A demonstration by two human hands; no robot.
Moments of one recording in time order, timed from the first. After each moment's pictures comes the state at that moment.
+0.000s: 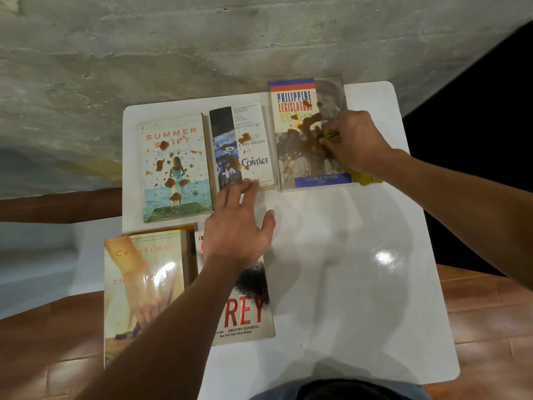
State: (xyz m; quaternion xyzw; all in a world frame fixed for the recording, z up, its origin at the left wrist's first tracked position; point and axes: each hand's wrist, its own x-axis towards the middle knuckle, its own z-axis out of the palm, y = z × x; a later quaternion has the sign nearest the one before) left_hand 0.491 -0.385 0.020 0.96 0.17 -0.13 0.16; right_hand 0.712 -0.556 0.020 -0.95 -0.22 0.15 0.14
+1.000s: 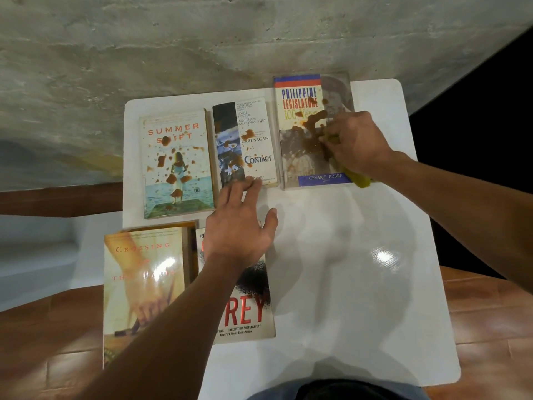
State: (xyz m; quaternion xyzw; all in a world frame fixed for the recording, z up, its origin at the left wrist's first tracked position) left_hand 0.491 -0.383 0.020 0.96 0.17 -0.14 0.16; right_hand 0.705 -0.548 0.019 -0.95 -0.22 0.14 0.14
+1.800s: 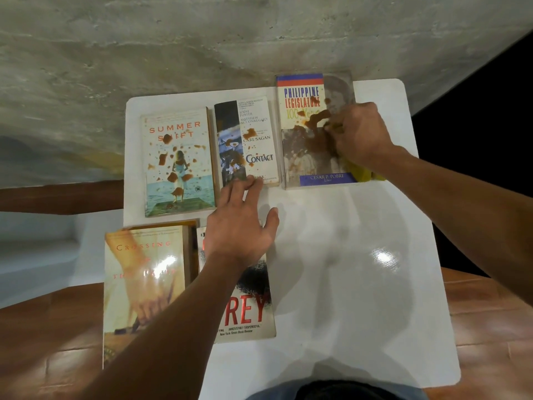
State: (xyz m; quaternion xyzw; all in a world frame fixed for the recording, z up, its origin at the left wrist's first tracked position) left_hand 0.491 -0.383 0.020 0.96 0.17 -0.14 0.16; right_hand 0.712 -0.542 0.016 -0.97 -0.17 0.12 0.15
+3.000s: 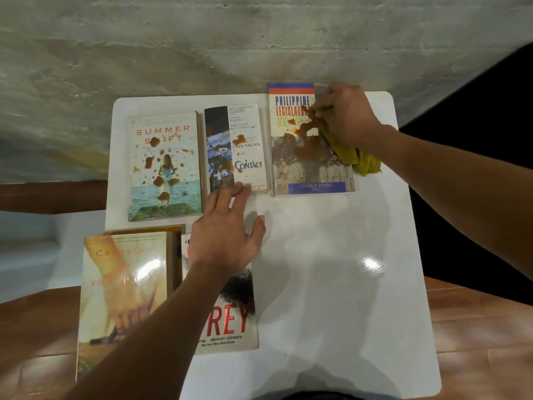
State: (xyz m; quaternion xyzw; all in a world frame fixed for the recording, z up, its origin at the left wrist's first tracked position) left_hand 0.491 -0.386 0.022 0.96 0.17 -0.13 0.16; right_hand 0.770 -0.536 0.020 -0.94 -0.31 0.11 0.10
